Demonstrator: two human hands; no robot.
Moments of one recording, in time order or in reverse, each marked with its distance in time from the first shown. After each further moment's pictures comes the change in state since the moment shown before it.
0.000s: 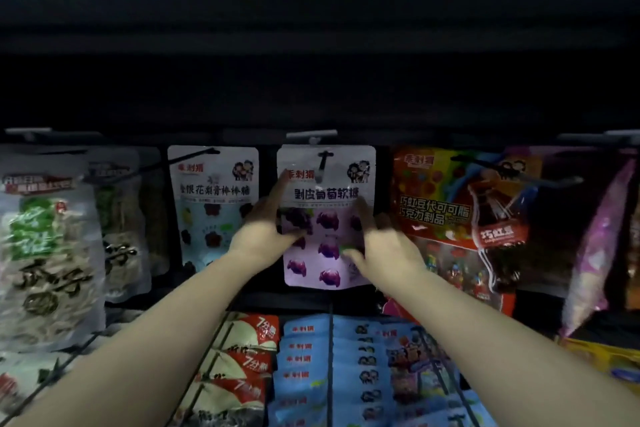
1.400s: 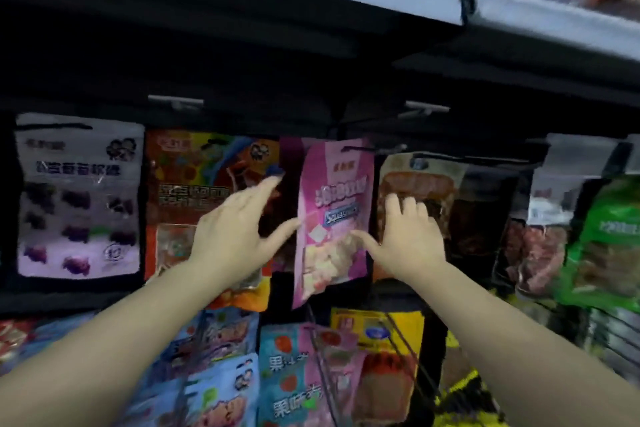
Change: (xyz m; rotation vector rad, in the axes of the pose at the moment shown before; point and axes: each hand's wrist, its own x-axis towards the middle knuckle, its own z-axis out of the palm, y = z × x) left_hand -0.060 0.268 0.162 0.247 0.144 0.369; right_hand -0.118 0.312 -0.113 -0.412 0.226 0.311
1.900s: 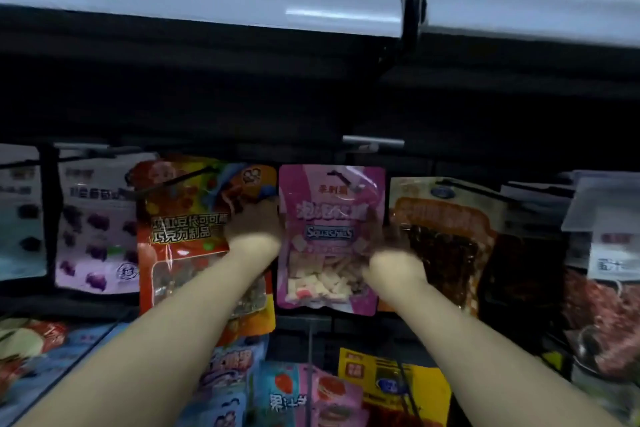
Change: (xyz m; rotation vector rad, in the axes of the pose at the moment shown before) left_hand 0.091 0.009 0.072 0.209 -0.117 -0.562; right_hand 0.059 0.000 0.042 0.265 -0.333 -0.154
